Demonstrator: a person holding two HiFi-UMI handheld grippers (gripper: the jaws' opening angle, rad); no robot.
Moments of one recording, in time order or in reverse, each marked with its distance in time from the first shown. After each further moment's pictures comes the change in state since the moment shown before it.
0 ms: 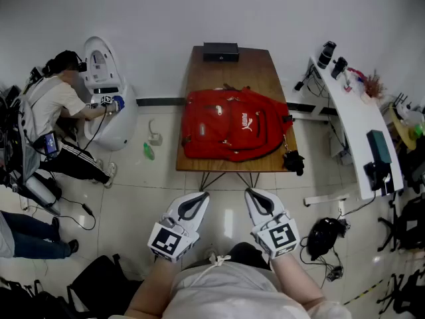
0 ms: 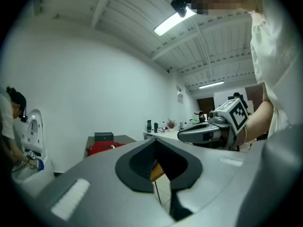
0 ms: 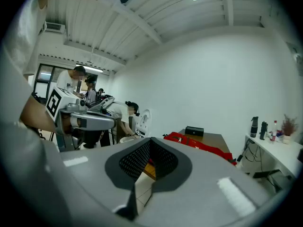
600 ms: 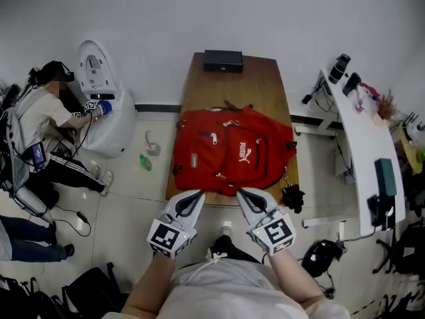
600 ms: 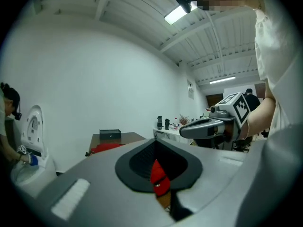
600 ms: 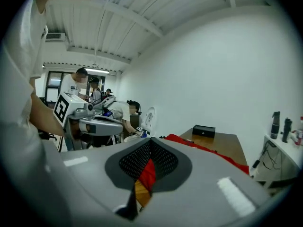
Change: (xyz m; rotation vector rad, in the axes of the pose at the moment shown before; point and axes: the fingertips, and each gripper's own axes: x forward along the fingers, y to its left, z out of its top) left arm 0.124 0.108 -0.012 -0.010 0.053 0.091; right arm 0.127 -0.097 0.004 0.036 0.008 0.167
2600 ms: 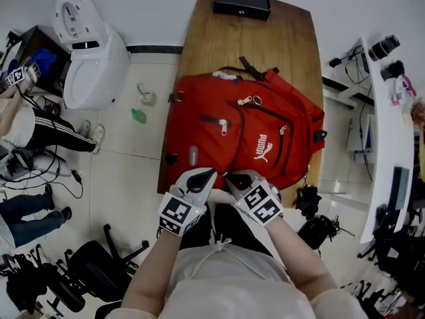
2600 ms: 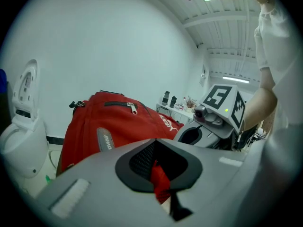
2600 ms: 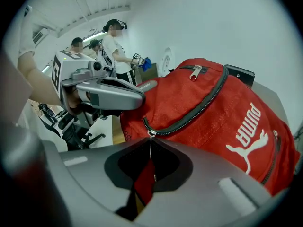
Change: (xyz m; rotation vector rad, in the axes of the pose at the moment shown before) left arm 0.110 0.074 -0.129 -0.232 0.281 -0.042; right arm 0.136 -0.027 -0.176 0.035 0.651 0.337
